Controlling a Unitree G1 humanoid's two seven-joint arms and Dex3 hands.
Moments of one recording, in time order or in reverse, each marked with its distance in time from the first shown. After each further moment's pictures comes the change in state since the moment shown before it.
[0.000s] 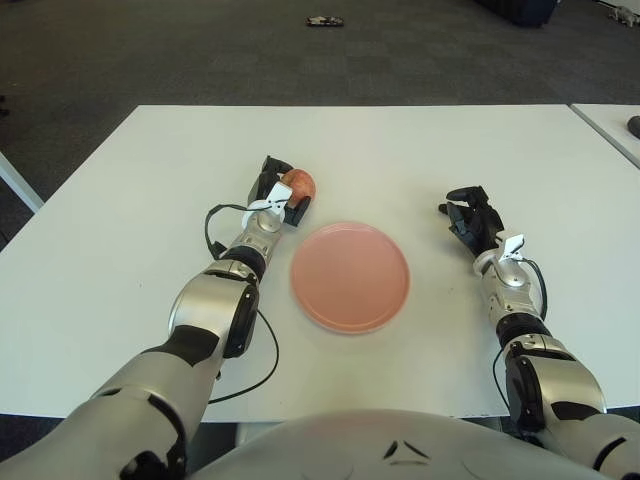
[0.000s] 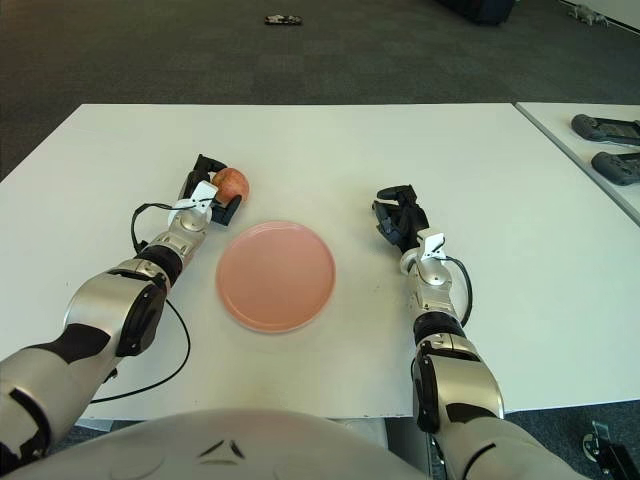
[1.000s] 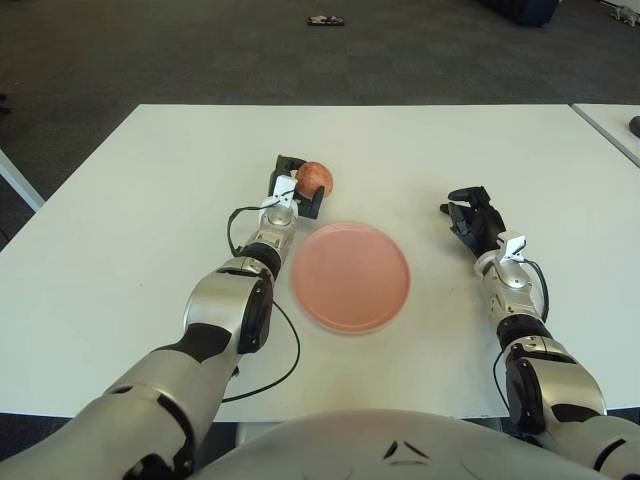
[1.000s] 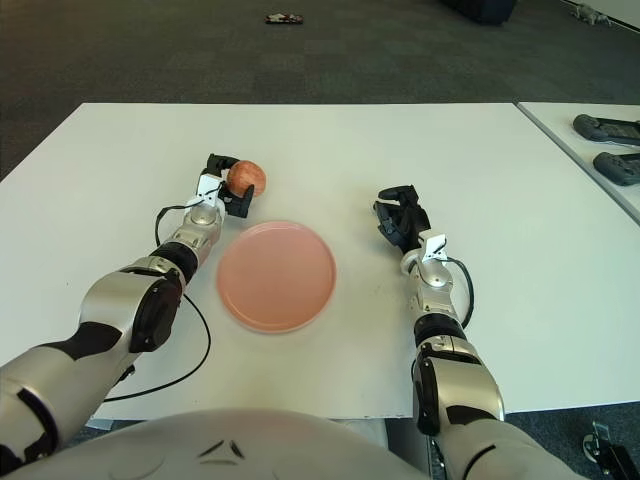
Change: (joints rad) left arm -0.042 -0.083 0.141 -0.018 -0.200 -0.072 -0.141; right arm 0.010 0.002 0.004 -0.016 0.000 0.000 -0.003
